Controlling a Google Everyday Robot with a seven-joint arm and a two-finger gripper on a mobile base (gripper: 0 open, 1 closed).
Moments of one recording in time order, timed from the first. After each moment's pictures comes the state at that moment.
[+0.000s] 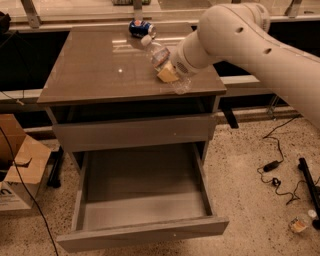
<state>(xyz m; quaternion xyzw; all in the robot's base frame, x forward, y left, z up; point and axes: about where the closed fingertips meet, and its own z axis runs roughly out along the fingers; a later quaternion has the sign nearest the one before) 0.695 -0.043 0.900 -0.46 0.79 0.01 0.41</state>
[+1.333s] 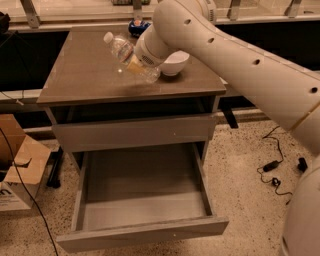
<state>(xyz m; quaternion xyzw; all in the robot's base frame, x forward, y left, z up) 0.739 0.057 0.904 -0.55 0.72 0.01 0.42</state>
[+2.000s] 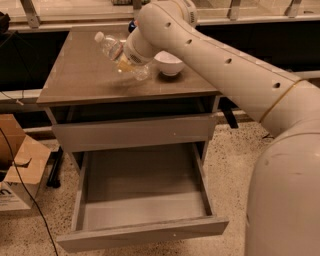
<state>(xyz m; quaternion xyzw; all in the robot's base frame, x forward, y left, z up) 0.773 0.086 0.891 -0.55 0.72 0.01 0.43</state>
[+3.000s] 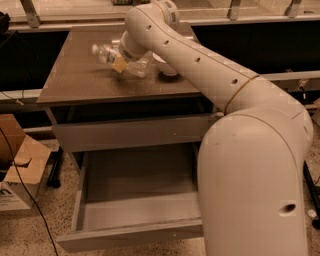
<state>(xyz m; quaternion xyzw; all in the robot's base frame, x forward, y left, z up) 0.837 0.107 0.871 -0.49 0.76 0.00 0.42</state>
